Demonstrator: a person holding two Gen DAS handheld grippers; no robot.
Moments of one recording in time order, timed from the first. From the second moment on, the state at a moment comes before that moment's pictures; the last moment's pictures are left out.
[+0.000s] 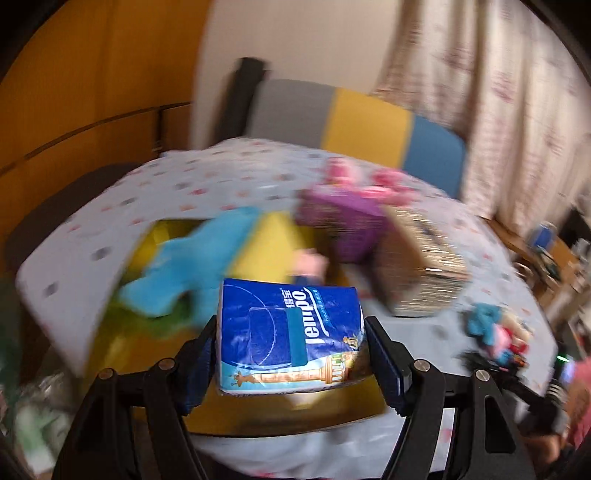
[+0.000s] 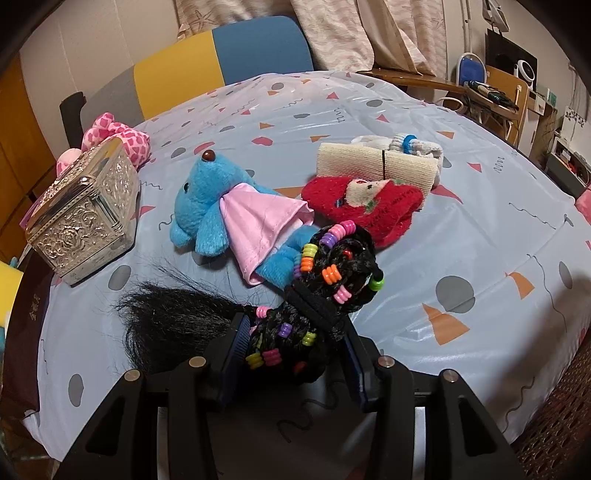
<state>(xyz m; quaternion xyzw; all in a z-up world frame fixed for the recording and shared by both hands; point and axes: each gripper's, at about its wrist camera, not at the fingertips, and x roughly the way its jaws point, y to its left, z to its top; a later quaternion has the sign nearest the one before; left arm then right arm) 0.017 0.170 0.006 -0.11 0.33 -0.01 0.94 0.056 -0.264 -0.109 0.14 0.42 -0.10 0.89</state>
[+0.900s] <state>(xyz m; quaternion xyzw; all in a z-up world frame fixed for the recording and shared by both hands) 0.013 0.281 -0.043 -0.13 0.35 0.17 0.91 0.051 -0.255 -0.086 0.13 0.42 -0.08 0.90</state>
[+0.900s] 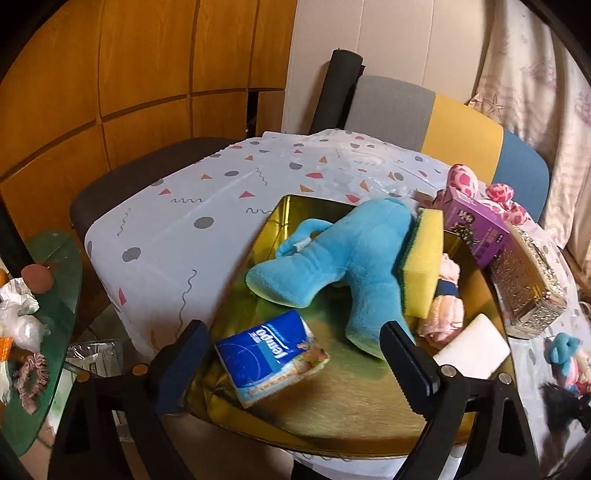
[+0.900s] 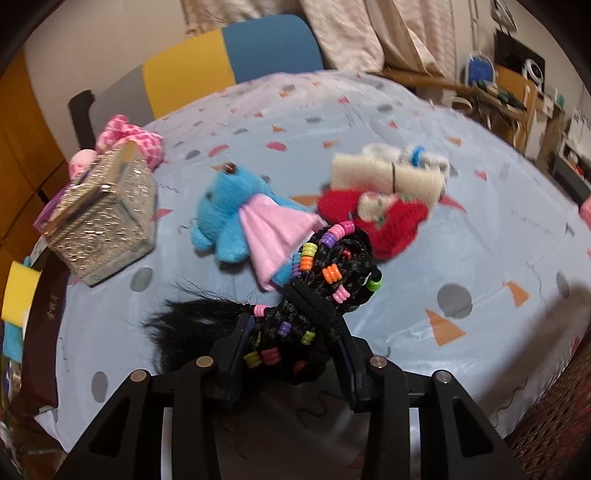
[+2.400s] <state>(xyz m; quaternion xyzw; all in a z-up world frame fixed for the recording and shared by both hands) -0.015 0.287 -0.020 -0.15 0.34 0.19 0.91 0.093 0.137 -0.028 -0.18 0.37 0.41 0.81</state>
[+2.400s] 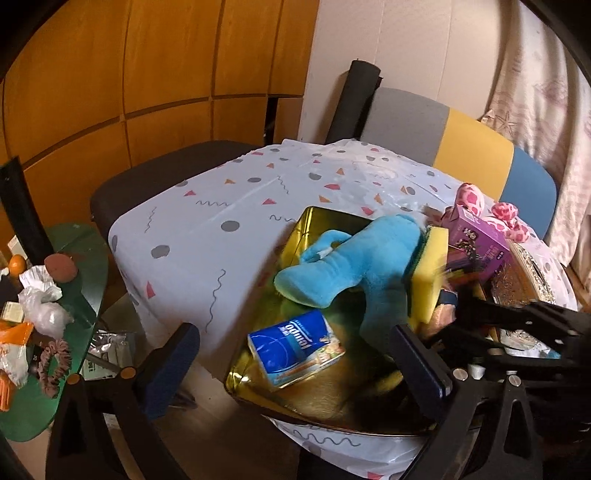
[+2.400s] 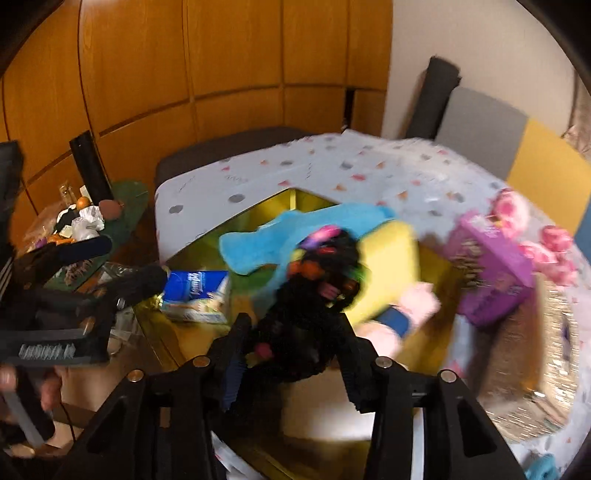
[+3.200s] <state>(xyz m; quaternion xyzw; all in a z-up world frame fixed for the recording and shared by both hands) -0.017 0.278 -0.024 -0.15 0.35 0.18 0.91 0.084 0.053 -0.004 -0.07 0.34 0.33 0.88</state>
